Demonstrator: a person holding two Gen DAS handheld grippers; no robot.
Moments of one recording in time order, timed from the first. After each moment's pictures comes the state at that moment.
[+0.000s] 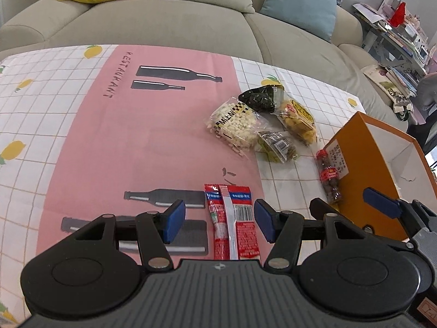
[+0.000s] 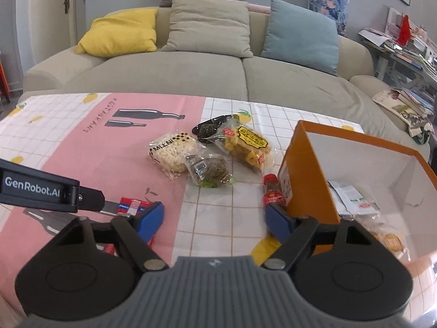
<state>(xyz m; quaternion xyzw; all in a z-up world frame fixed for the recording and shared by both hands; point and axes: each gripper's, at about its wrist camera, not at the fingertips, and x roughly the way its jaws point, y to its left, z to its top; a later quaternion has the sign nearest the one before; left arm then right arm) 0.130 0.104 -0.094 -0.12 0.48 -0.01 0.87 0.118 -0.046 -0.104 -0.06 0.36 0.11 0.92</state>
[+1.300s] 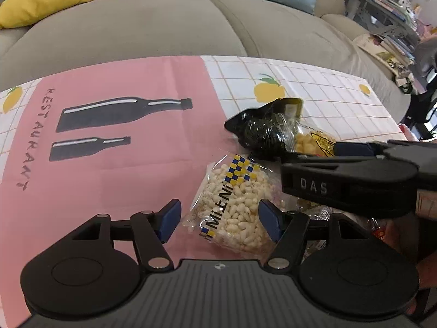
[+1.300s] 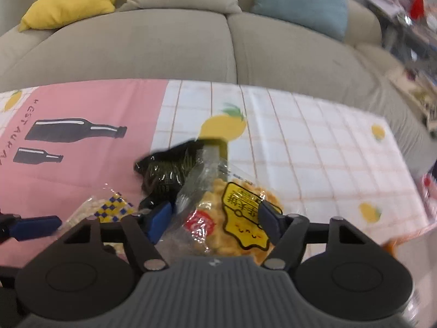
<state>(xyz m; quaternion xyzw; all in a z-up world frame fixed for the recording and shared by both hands) 0.289 0.091 -0.155 -0.05 0.50 -0.07 0.86 0.339 -0.018 -0.161 -0.07 0.46 0.06 0.88</state>
